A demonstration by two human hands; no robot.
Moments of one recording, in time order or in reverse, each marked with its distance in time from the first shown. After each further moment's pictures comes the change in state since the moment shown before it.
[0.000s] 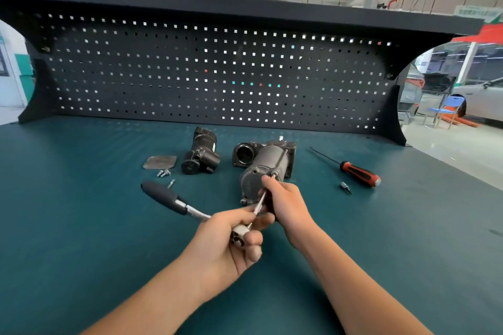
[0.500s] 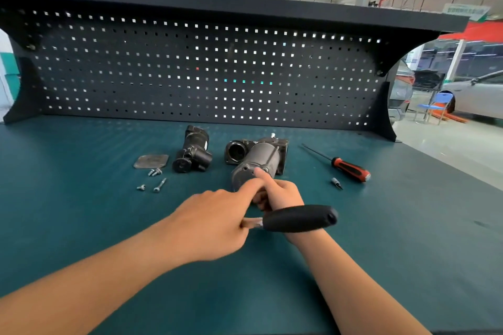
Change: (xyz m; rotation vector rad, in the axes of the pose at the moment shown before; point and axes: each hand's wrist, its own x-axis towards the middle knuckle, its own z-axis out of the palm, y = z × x) left_hand 0.002 0.028 0.005 2.074 0.075 0.694; right_hand 0.005 0.005 -0.007 0.081 -0.019 -0.026
